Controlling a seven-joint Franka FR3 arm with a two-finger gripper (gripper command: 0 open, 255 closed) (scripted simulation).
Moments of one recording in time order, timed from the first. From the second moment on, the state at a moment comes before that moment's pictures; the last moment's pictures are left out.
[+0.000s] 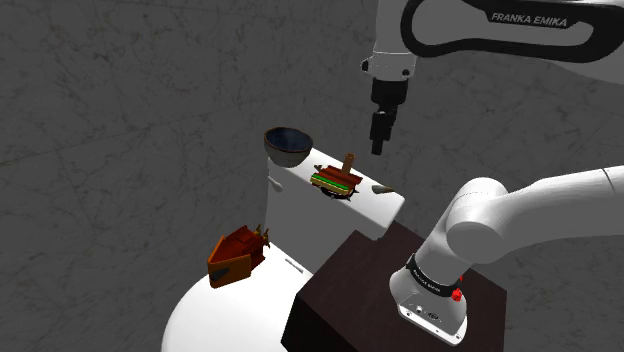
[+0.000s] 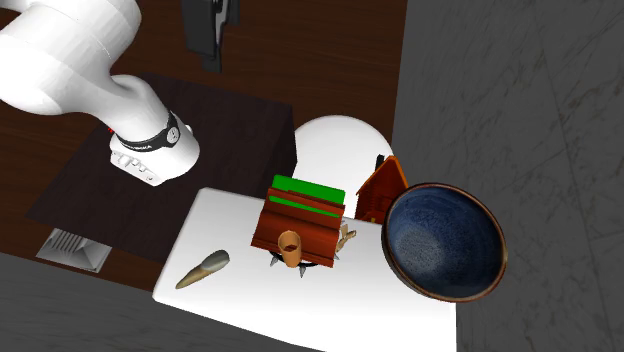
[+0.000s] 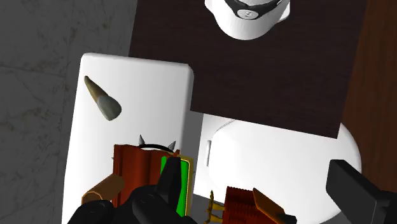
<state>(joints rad) 0.02 -0.76 0.04 -2.45 -0.02 1.47 -0.14</state>
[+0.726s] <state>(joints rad) 0.04 -0.78 0.39 -2.80 -0.25 1.88 0.15</state>
